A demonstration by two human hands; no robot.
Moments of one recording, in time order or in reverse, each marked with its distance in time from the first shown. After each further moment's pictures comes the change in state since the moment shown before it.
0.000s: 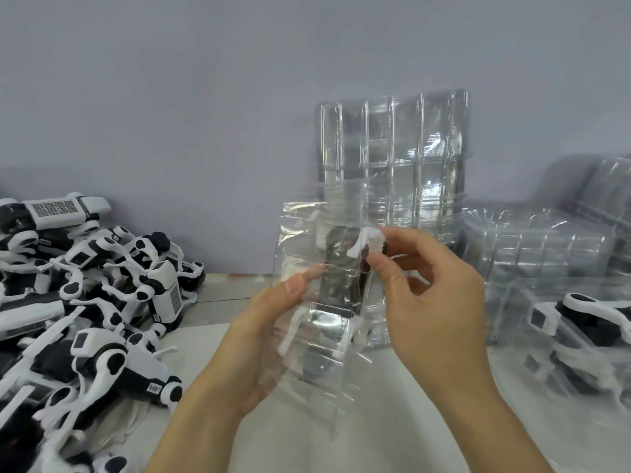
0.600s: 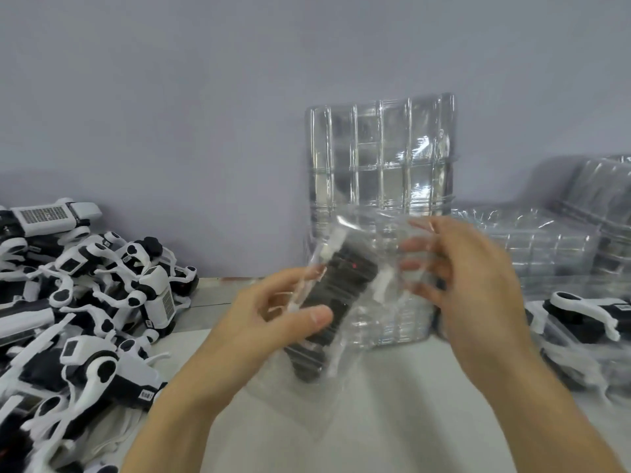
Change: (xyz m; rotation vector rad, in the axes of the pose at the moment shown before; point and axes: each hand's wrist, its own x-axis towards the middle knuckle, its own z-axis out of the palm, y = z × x) left_hand 0.001 0.012 -0.004 0.536 -0.085 0.160; right_hand 0.020 -0.009 -0.033 0.279 -0.026 0.416
